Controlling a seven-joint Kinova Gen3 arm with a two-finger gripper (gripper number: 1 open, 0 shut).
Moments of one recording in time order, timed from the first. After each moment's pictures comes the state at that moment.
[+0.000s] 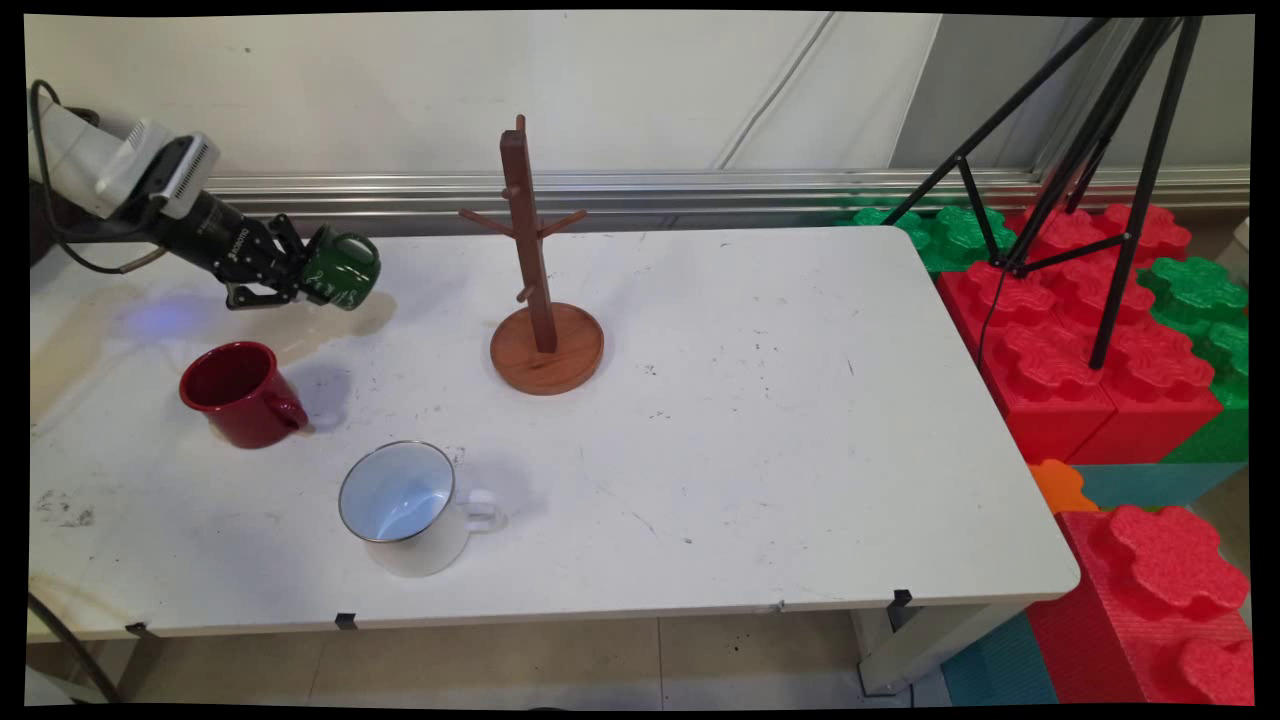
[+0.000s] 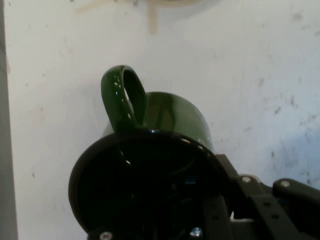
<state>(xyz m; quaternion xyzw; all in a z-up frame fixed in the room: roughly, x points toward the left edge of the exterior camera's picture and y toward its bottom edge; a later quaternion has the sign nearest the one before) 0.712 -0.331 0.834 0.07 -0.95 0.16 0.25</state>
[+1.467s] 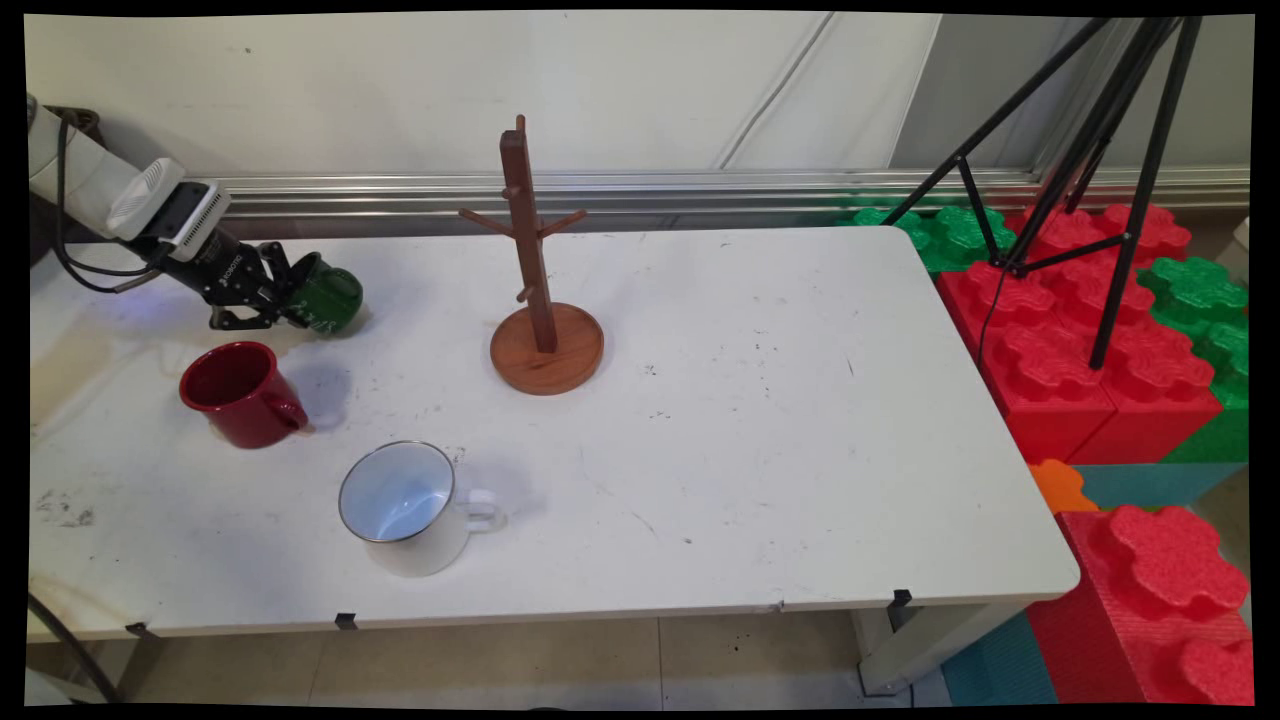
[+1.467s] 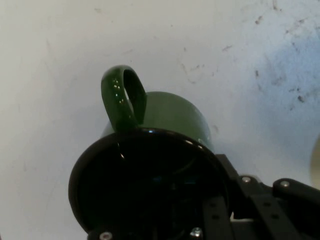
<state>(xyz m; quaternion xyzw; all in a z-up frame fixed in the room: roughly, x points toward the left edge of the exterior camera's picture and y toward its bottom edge) 0.720 -0.332 0.808 0.02 -0.98 0.15 0.16</state>
